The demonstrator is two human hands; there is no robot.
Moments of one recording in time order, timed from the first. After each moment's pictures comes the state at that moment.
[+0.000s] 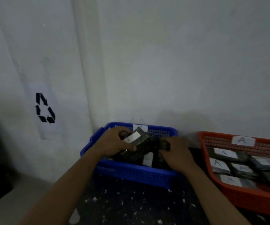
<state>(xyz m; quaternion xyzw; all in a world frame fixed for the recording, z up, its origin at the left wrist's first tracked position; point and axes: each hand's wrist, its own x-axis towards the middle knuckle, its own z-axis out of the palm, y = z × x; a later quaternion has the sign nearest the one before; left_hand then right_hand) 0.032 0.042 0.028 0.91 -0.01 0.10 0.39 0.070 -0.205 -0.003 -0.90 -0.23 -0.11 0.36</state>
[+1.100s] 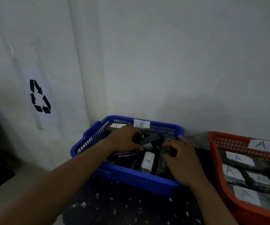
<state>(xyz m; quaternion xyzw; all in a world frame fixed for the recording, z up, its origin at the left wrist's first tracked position) 0.118 0.032 -0.014 0.99 -0.09 0.06 0.12 0.086 -0.211 -0.034 -0.90 -0.19 -0.10 0.38</state>
